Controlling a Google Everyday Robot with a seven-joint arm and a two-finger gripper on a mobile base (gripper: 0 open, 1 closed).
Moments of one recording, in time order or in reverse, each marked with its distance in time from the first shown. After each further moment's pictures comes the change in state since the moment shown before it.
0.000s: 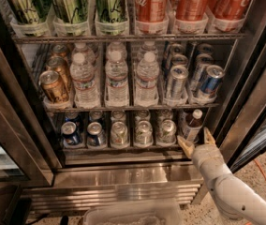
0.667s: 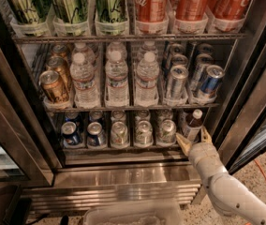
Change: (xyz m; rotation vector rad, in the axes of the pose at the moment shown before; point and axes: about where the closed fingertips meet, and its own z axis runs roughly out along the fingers) arm -0.004 0.007 0.014 0.004 -0.037 0.018
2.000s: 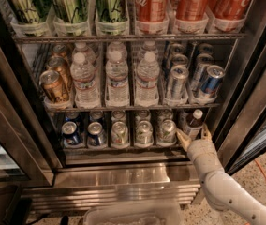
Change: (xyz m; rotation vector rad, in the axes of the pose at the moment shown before) arm 0.005 -0.013 0.021 0.075 -0.041 0.014
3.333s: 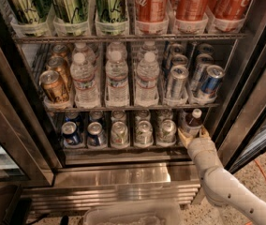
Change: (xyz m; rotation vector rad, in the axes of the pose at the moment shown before) arm 0.009 -0.004 0.013 0.014 0.030 0.009
